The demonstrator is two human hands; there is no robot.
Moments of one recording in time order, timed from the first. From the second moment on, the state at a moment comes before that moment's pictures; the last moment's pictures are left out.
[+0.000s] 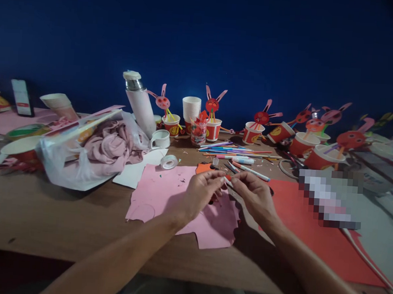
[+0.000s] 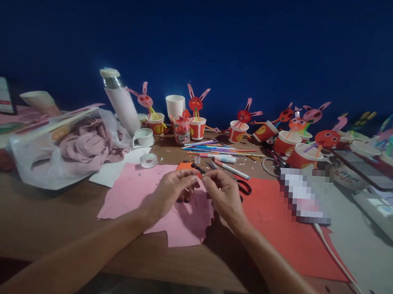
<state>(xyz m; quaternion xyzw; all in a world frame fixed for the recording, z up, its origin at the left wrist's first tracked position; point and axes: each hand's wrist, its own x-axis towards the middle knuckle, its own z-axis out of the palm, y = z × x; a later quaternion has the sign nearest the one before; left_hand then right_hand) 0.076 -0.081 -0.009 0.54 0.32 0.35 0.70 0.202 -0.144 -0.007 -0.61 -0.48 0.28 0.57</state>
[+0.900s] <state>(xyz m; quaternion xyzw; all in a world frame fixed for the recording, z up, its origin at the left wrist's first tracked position) -0.009 -0.079 -0.039 0.99 0.08 0.10 0.09 0.199 -0.144 -0.017 -0.64 -0.64 0.31 0.31</state>
